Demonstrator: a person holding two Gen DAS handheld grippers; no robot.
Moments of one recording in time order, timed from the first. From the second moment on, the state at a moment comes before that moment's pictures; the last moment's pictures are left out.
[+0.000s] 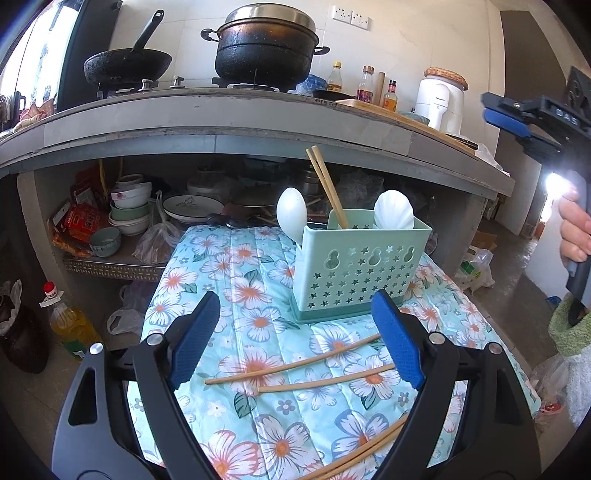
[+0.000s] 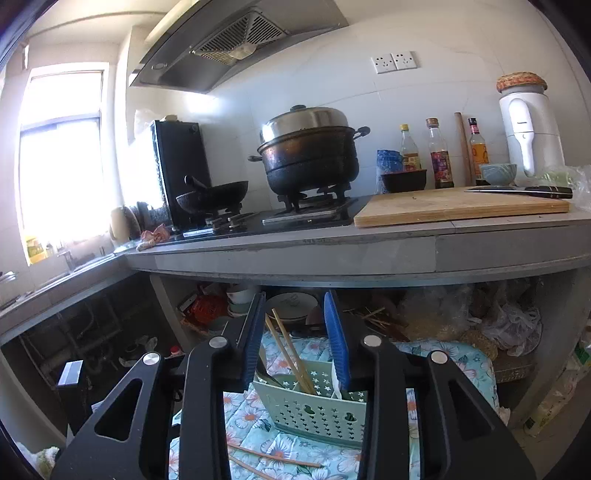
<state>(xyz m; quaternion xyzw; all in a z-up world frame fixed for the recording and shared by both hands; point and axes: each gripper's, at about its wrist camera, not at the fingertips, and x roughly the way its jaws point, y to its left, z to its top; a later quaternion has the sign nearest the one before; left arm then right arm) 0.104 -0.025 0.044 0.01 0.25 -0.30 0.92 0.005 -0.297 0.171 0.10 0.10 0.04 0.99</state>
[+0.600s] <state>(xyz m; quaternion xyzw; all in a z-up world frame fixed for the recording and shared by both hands) 0.093 -0.055 0.019 0.05 0.29 -0.34 0.89 -0.074 -0.355 0.033 0.28 0.25 -0.07 0.92</state>
